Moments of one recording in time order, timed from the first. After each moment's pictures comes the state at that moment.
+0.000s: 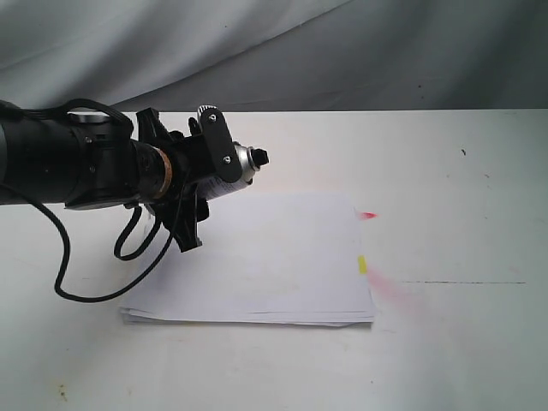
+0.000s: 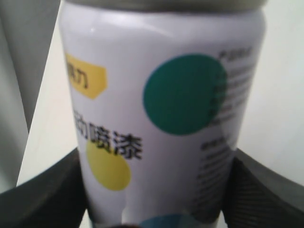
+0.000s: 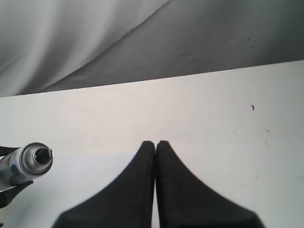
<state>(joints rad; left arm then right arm) -0.44 1.83 -1.04 0.99 0.31 -0.18 -0.01 0.89 -0.87 0.46 0.58 -0.22</state>
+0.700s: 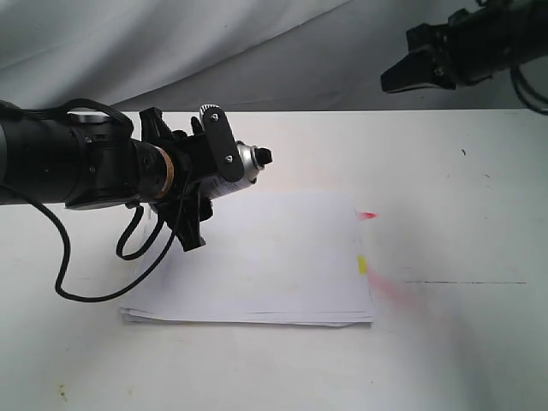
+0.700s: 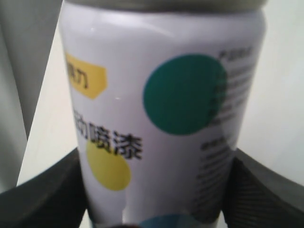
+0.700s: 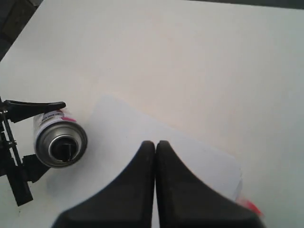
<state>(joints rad) -0.44 1.83 -1.04 0.99 0.28 -0.18 -0.01 1.90 -1.53 1.00 1.00 -0.84</state>
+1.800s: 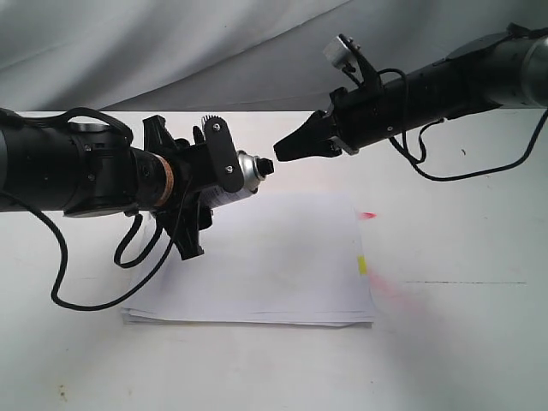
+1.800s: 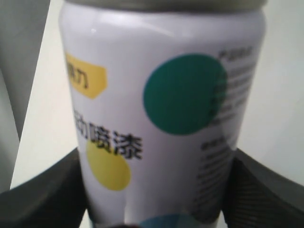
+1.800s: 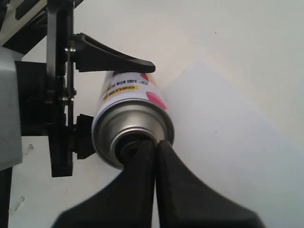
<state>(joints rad) -0.44 1.83 -1.02 0.99 0.25 -0.15 0.21 2.12 -1.53 1.23 1.11 -1.27</state>
